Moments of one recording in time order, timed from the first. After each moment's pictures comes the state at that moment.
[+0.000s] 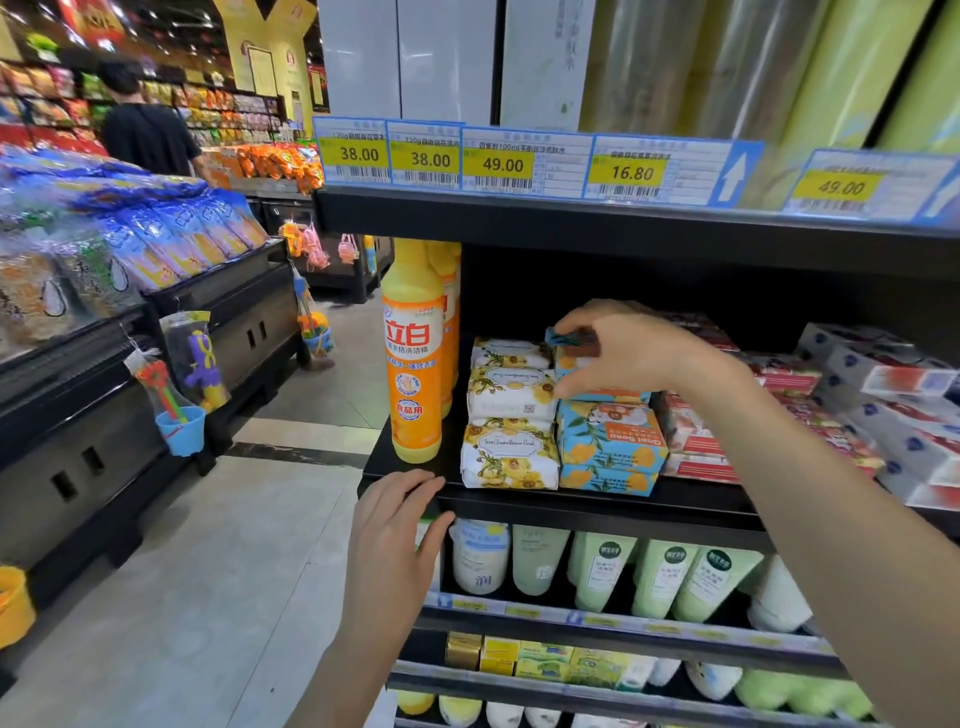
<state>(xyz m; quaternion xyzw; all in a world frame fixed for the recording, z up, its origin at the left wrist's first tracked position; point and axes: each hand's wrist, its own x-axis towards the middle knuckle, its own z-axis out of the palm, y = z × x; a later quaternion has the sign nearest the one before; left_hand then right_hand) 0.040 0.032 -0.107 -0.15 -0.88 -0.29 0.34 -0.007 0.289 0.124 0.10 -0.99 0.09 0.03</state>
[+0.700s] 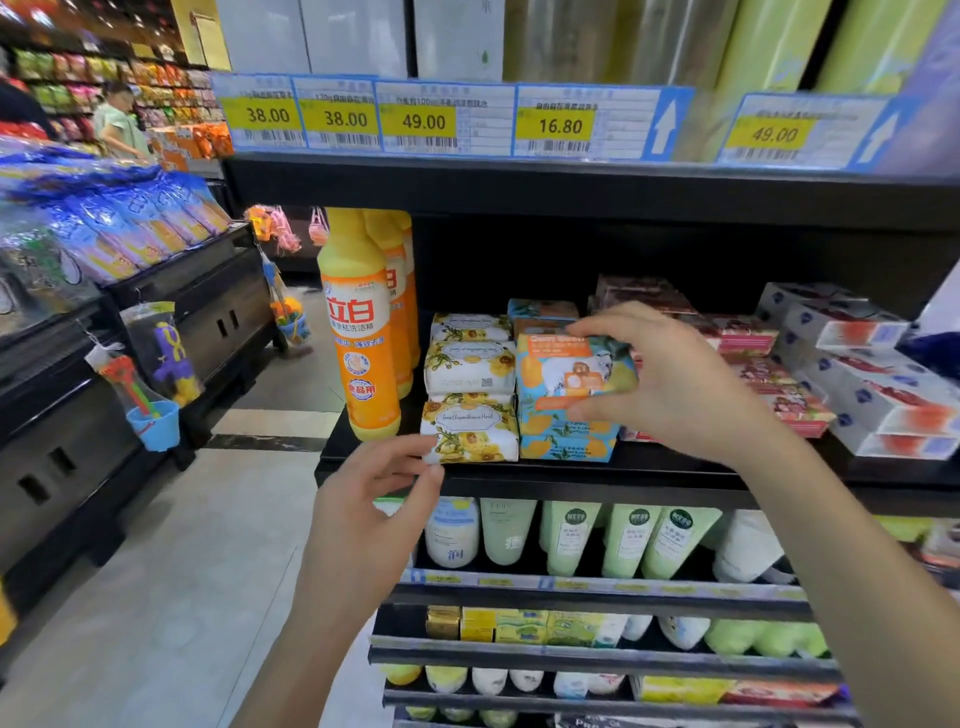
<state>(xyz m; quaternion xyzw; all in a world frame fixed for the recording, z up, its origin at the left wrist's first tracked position) 0.094 0.053 -0.015 -0.11 -0.80 -0.57 0.15 0.084 0.322 0.093 0.10 -0.96 0.22 0.16</state>
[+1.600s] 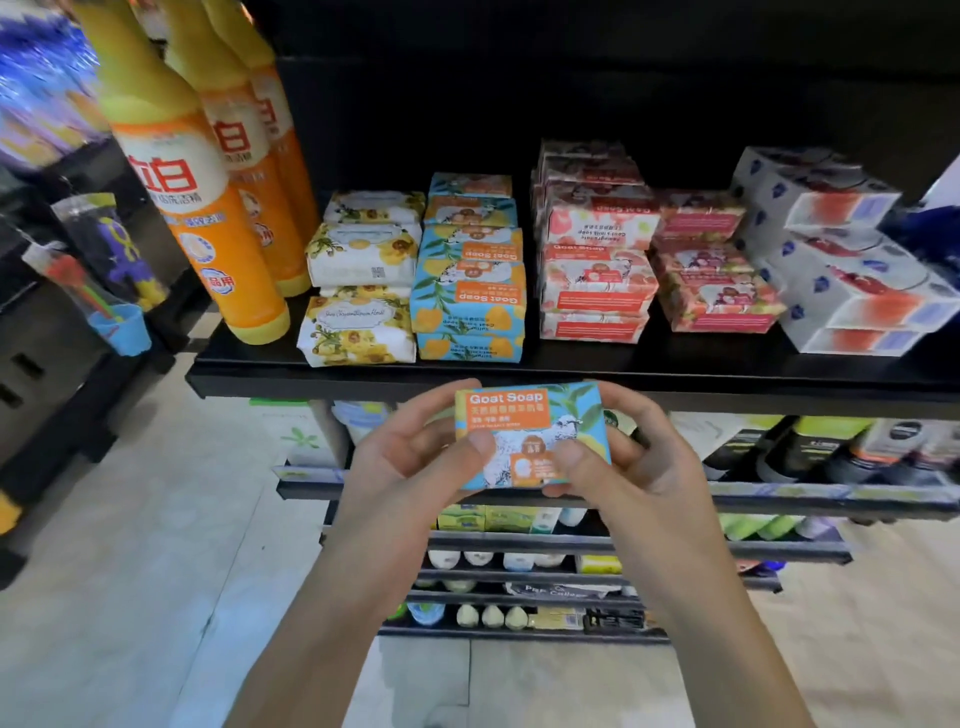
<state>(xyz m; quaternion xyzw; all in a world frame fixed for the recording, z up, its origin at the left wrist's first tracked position) 0.146 0.171 -0.032 -0.05 -0.61 -0.78 -0.12 0.192 0.349 -0.025 -0.07 -0.63 0.77 0.09</state>
